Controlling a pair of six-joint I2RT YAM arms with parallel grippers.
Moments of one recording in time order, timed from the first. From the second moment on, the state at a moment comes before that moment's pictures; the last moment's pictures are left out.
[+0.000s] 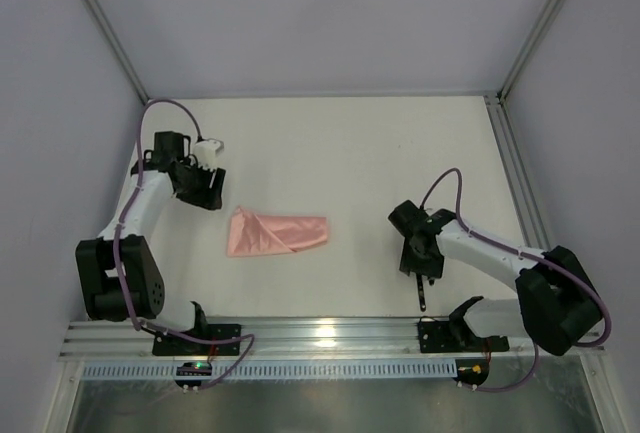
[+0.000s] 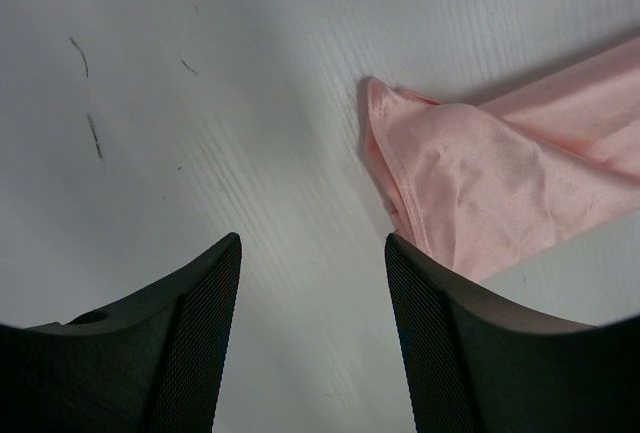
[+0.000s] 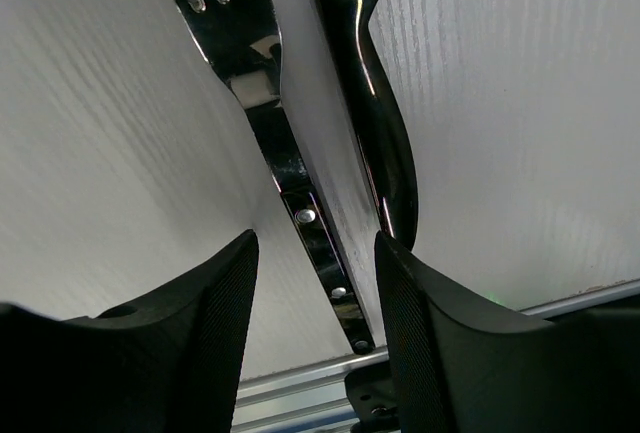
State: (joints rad) left arm 0.07 1.47 1.08 -0.73 0.30 0.39; right arm 0.59 1.26 0.66 -0.86 0.26 0.85
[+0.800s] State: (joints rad) left arm -0.14 1.35 1.20 -0.96 0.62 0.46; right arm 0.77 1.25 1.05 -0.52 0.41 1.19
